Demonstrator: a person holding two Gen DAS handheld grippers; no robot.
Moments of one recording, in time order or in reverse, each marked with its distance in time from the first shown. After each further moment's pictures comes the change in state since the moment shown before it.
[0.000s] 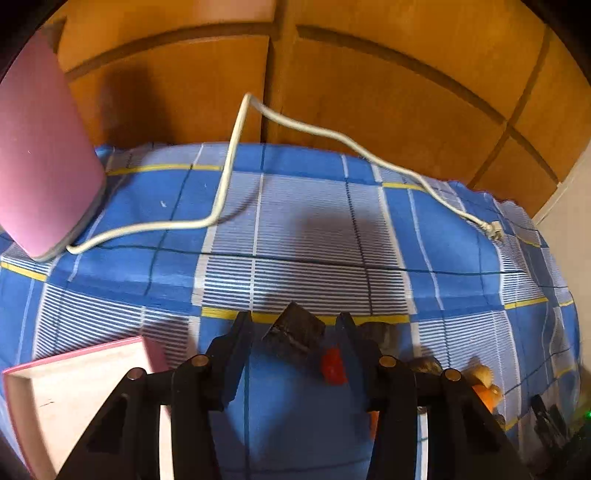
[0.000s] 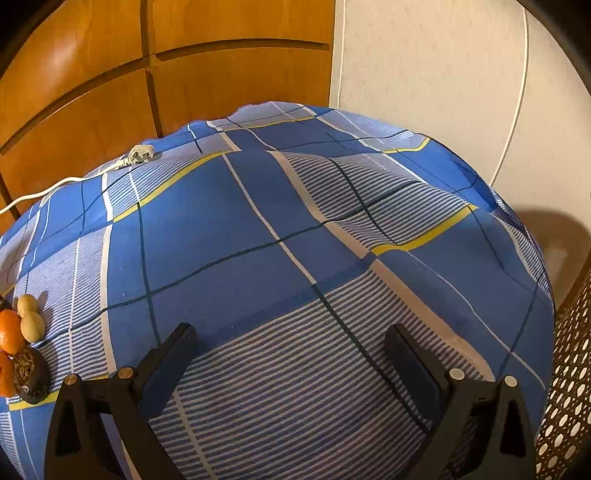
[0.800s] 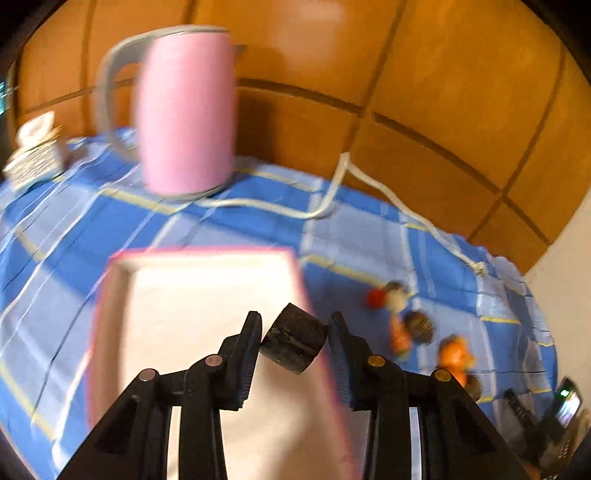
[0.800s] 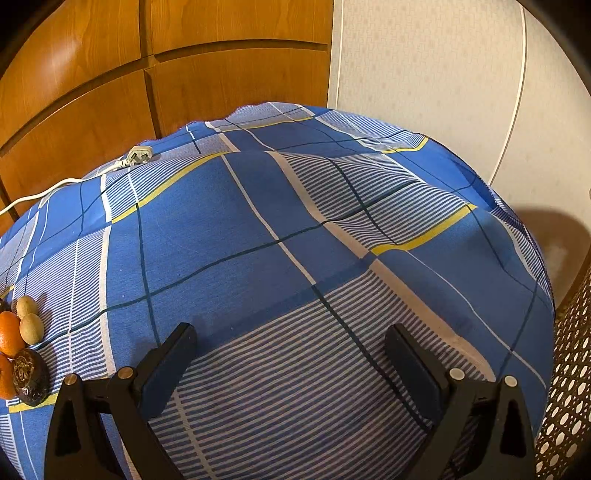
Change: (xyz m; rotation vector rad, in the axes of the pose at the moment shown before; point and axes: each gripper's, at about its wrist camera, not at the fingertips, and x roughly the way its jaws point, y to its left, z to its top) left arm -0.135 0.066 -0.108 -0.225 -0.205 0.057; right arm 0.000 0.001 0.000 0.002 -0.005 -0.007
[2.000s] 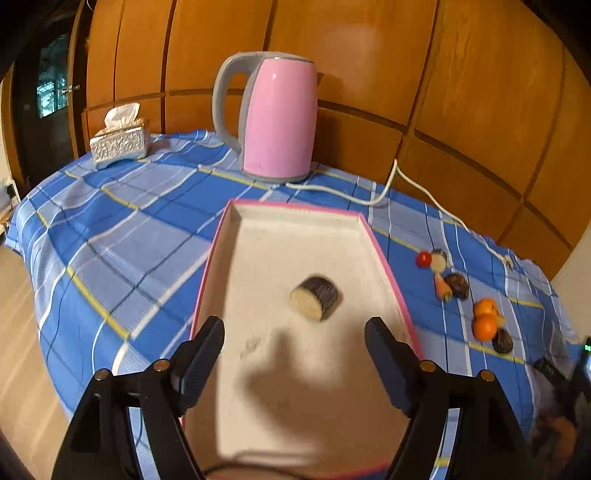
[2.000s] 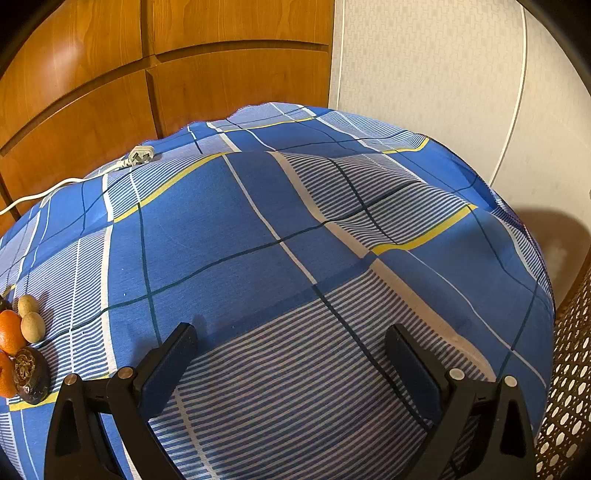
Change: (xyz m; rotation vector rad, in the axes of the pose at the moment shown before) left arm -0.079 0.039 -0.096 -0.057 -0.118 0.148; right arm -0.001 0.002 0.000 0.004 -0.001 0.003
